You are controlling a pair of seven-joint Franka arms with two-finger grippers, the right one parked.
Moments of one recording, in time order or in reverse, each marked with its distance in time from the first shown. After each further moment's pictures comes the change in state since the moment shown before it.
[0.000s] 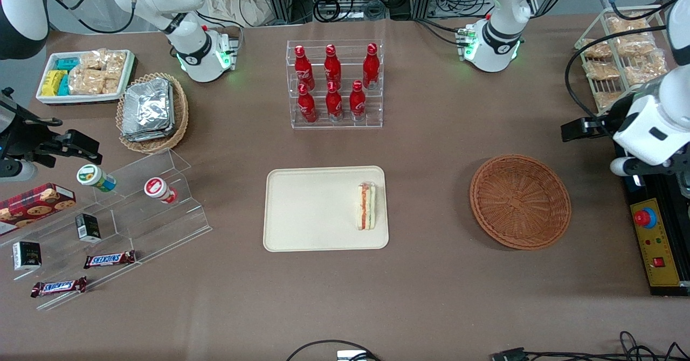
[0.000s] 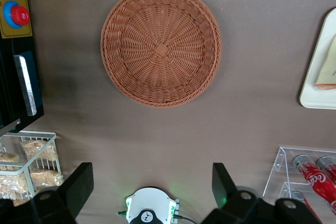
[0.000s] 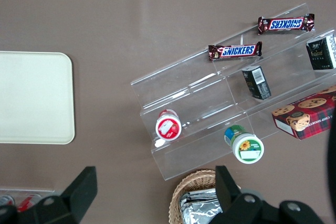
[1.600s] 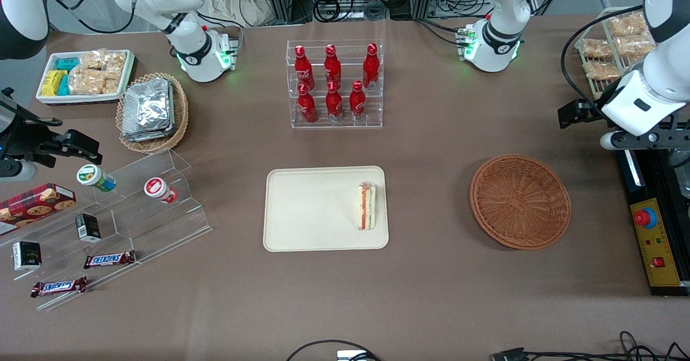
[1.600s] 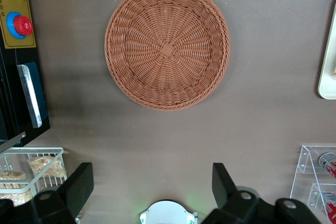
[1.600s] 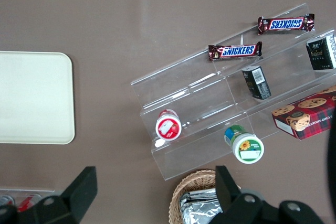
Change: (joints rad) arm 0.046 -0.212 -0.010 -0.307 -0.002 0.178 0.113
